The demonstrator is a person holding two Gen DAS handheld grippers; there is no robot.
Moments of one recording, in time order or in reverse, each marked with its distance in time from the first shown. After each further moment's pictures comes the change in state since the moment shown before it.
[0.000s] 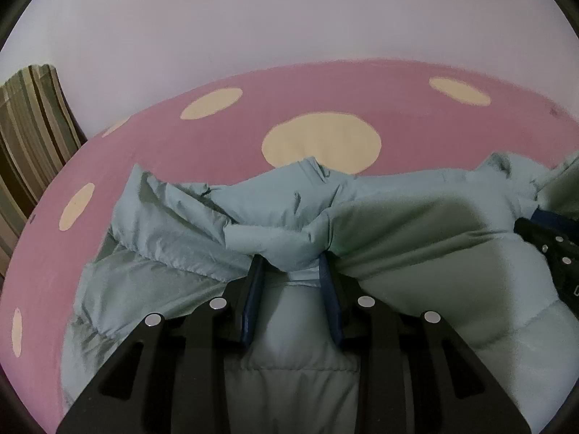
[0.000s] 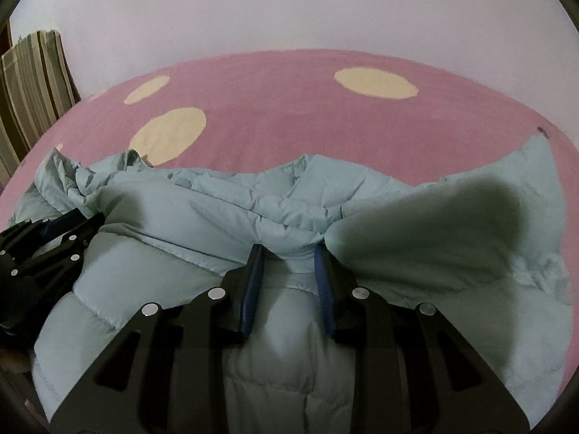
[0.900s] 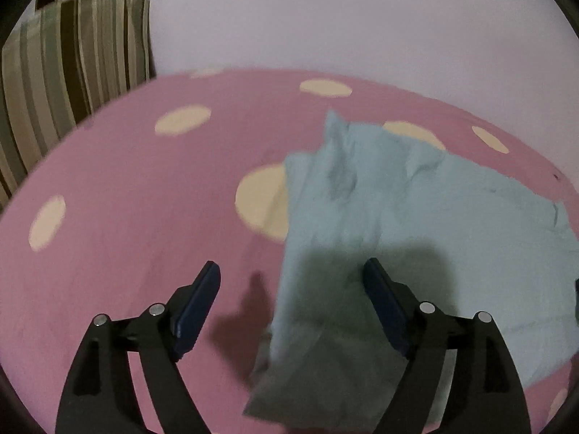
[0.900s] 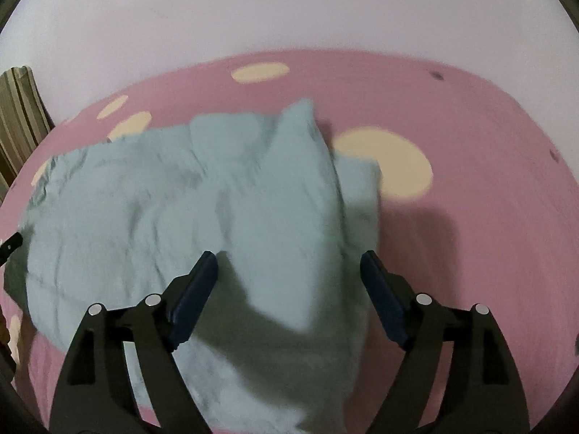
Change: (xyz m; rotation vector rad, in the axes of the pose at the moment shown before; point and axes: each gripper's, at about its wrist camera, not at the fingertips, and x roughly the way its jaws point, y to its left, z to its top) left arm -0.091 0.129 -0.102 -0.283 0.014 0.006; right arm -0.119 -0.084 -0.102 0.164 0.027 -0.121
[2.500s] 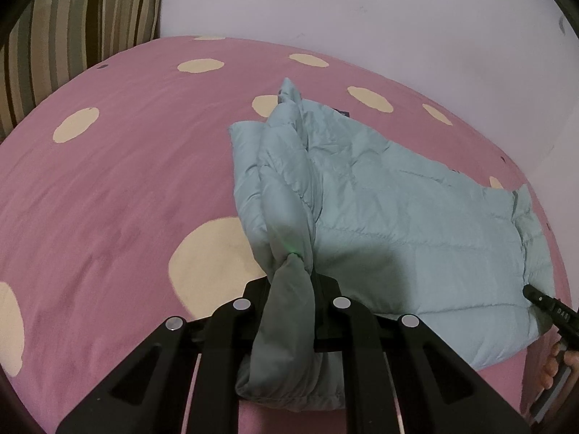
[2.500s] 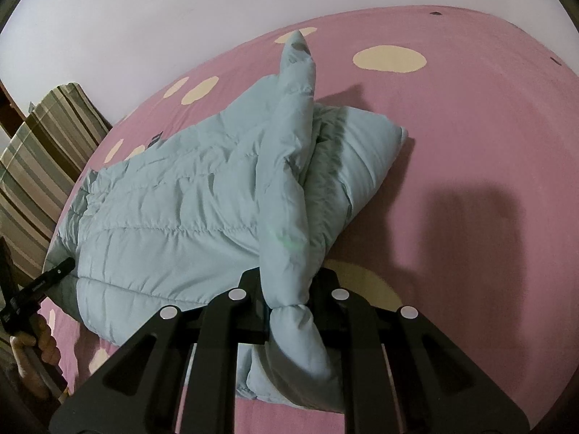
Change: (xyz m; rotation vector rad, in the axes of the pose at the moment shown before) left arm -0.114 0.032 -0.107 -0.065 0.062 -0.164; right arm -0.054 0.004 -0.067 0.106 0.059 0.265
